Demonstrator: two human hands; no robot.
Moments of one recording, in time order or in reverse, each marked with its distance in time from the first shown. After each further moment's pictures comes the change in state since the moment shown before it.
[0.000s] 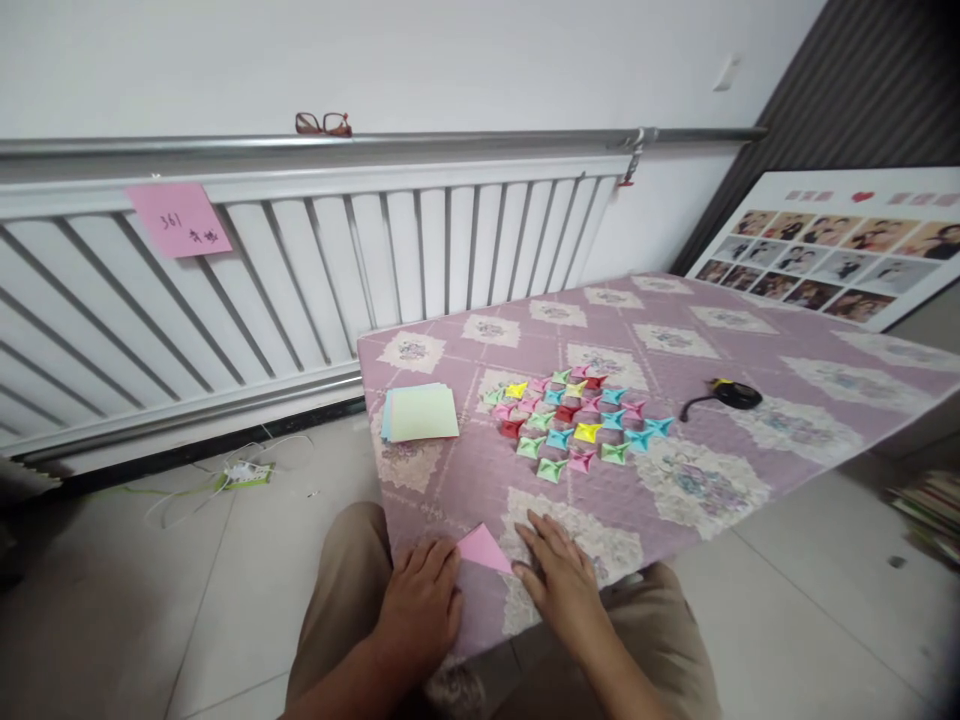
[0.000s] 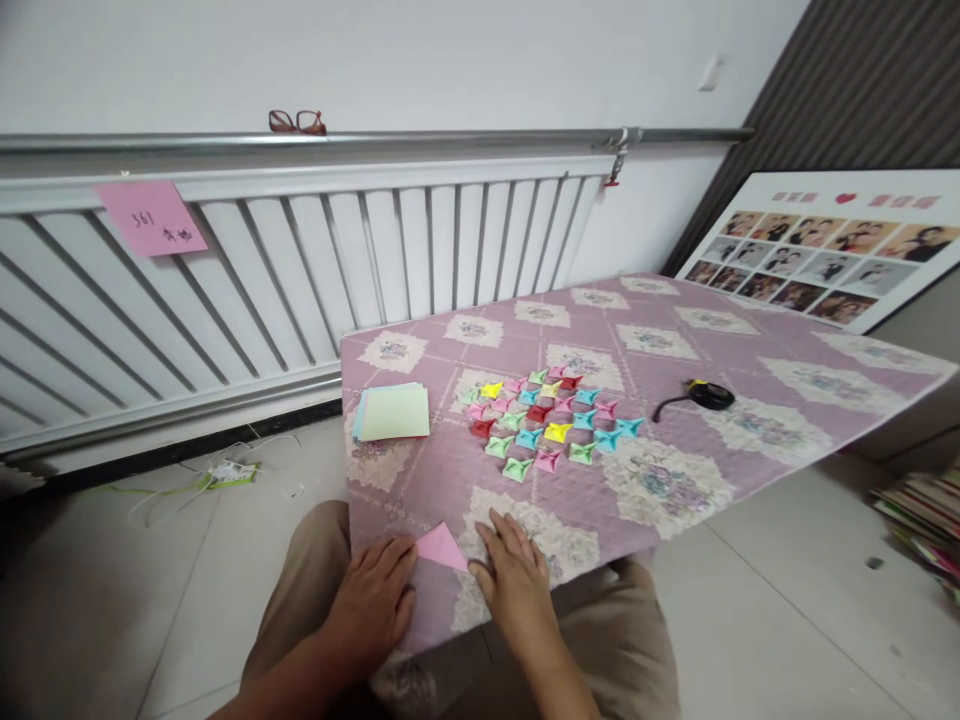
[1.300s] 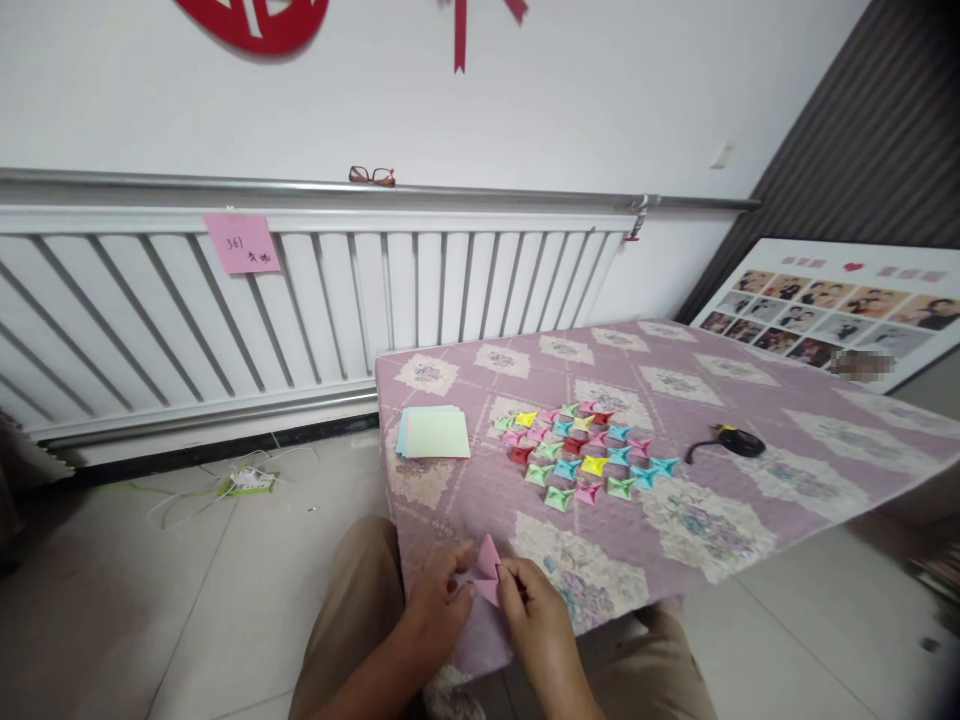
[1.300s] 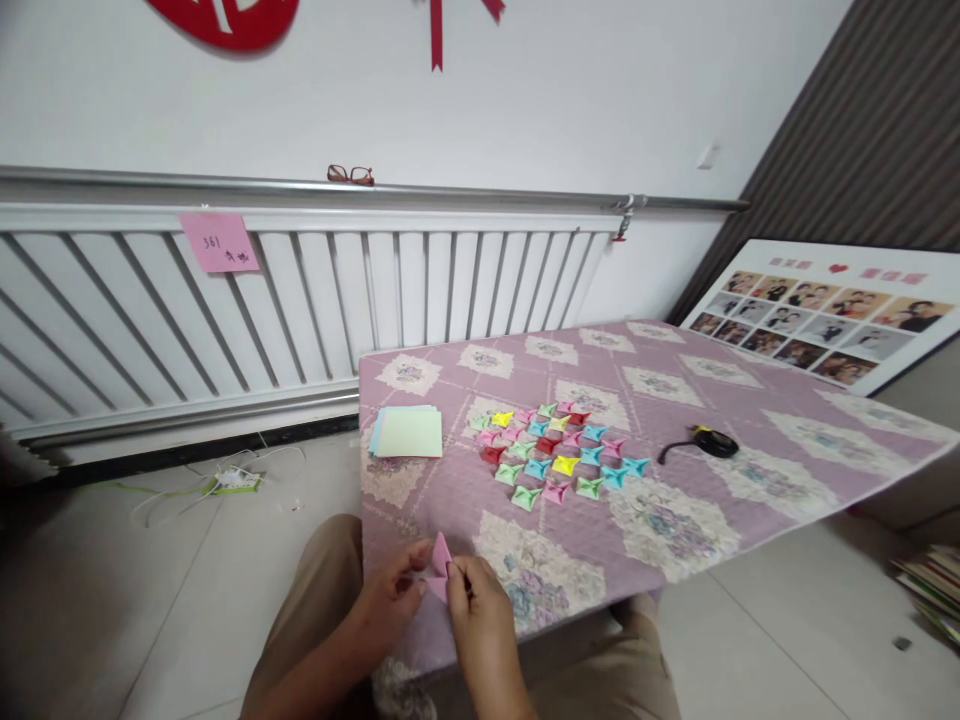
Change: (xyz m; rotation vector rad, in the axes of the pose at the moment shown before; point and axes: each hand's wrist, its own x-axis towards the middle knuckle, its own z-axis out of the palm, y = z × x) left_hand 0.017 0.015 -0.014 -1.013 0.137 -0.242; right_hand -0.002 -0.083 -0.025 0.556 0.106 -0.010
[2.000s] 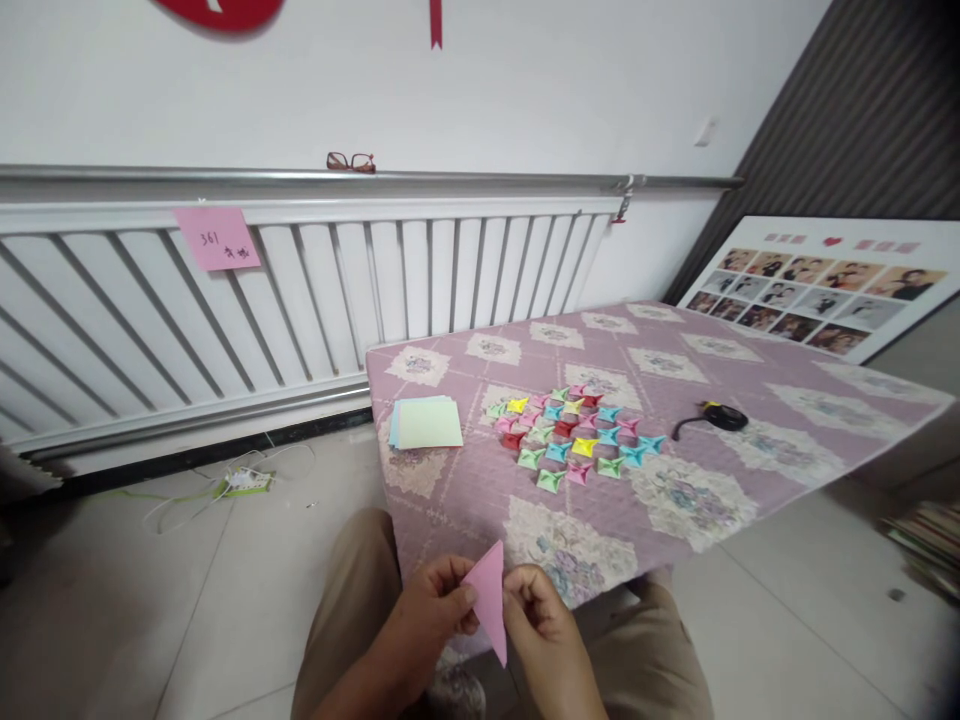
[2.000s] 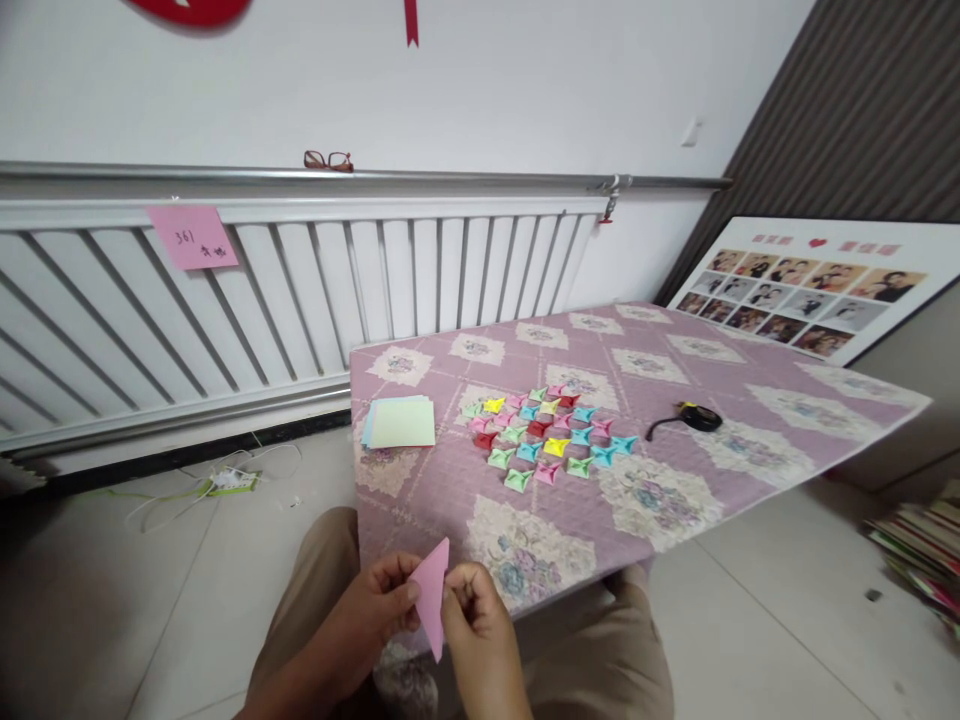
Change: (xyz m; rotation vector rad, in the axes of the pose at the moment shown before) left_hand -0.024 0.030 -0.003 -0.774 -0.191 -0.239; right_hand -0.029 -0.030 -0.004 0.645 0.038 0.277
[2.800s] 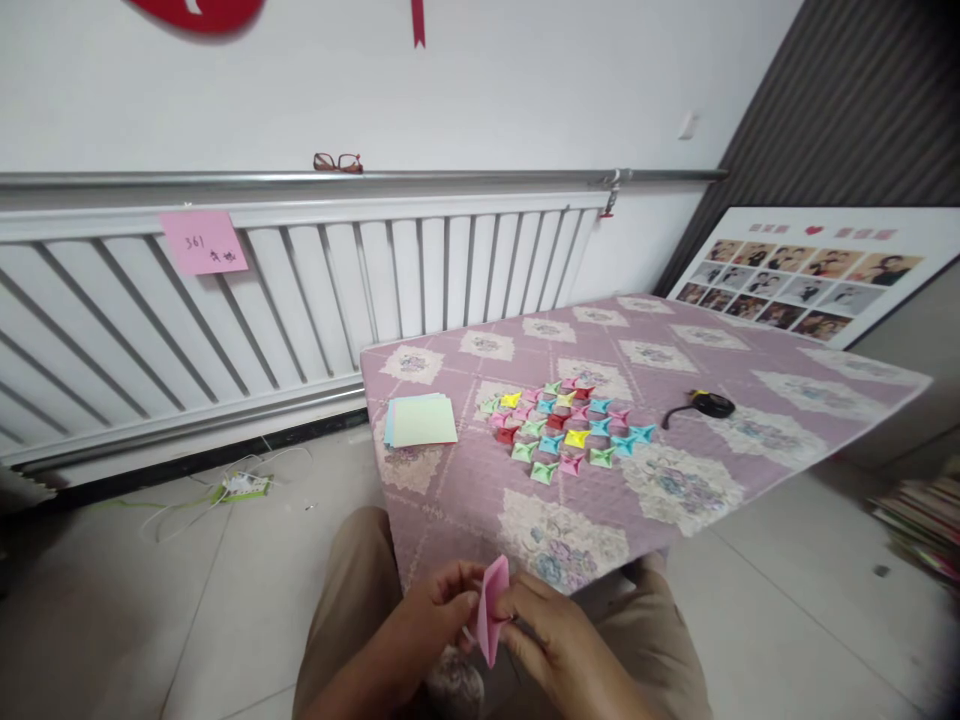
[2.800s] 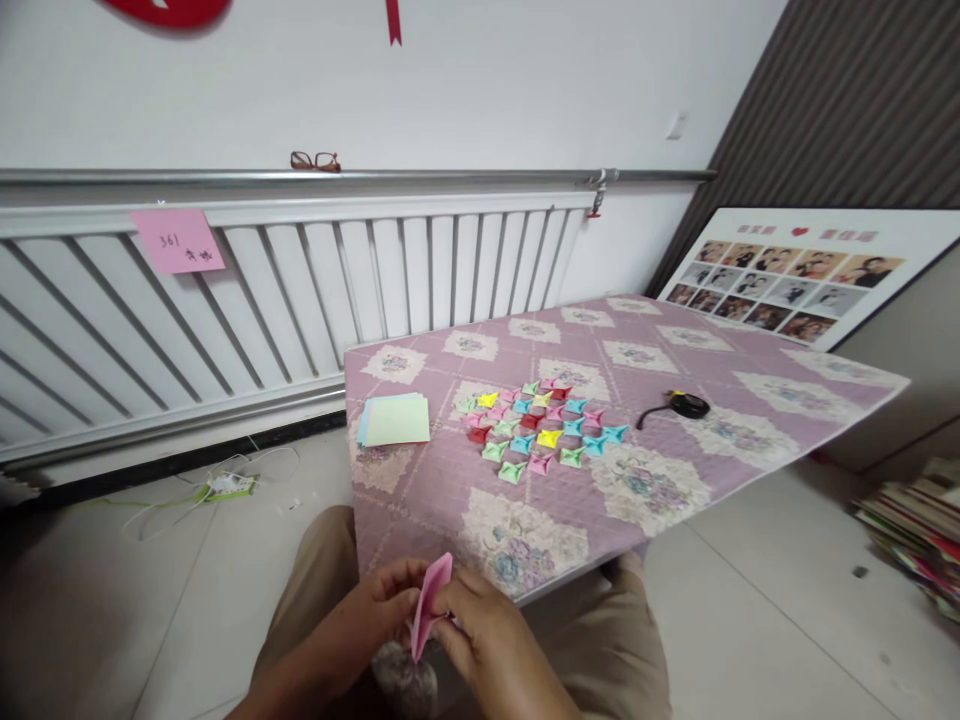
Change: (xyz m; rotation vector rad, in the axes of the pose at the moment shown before) left_hand -0.009 0.007 0.005 0.194 -0.046 -0.129; right_hand -0.004 -0.050 -0.033 -0.656 -0.567 -0.339
